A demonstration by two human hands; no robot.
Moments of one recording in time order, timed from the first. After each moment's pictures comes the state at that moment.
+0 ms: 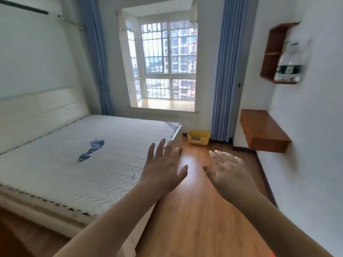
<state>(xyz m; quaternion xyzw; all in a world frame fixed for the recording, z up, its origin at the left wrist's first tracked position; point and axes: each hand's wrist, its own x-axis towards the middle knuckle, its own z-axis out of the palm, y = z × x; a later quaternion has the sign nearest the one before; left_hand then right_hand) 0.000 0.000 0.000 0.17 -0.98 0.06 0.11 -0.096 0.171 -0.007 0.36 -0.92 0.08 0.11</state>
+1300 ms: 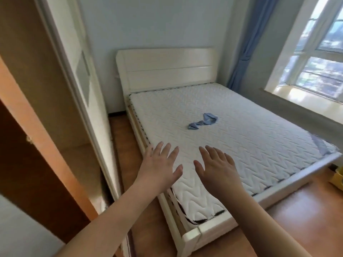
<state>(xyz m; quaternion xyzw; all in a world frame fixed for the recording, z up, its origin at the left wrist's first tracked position) 0.117 -0.406 -0.101 0.55 -0.83 0.04 0.03 -0.059 -0.365 -0.087 0.70 -0.70 0.09 0.01</state>
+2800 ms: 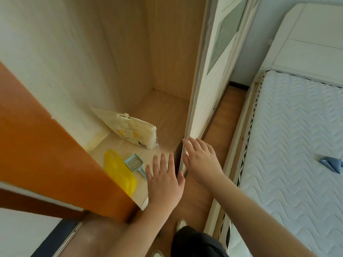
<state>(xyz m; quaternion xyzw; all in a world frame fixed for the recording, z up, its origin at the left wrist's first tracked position) 0.218 -0.439 -0.247 0.93 -0.36 -0.05 0.06 0.163 -0.566 -0.209 0.96 -0.25 0.05 -0.06</state>
